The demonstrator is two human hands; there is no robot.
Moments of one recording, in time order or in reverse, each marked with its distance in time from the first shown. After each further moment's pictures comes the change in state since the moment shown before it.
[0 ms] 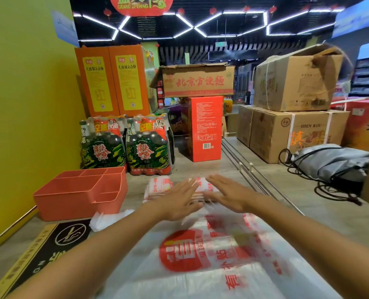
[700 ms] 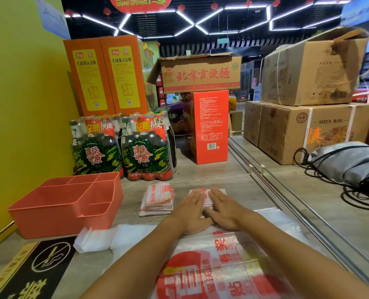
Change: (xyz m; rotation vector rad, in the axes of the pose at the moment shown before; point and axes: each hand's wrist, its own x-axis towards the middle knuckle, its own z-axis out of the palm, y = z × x) left_hand 0.087 -0.033 0.067 0.007 -0.006 -0.107; right_hand 0.091 0.053 0.088 0.034 -0.041 0.114
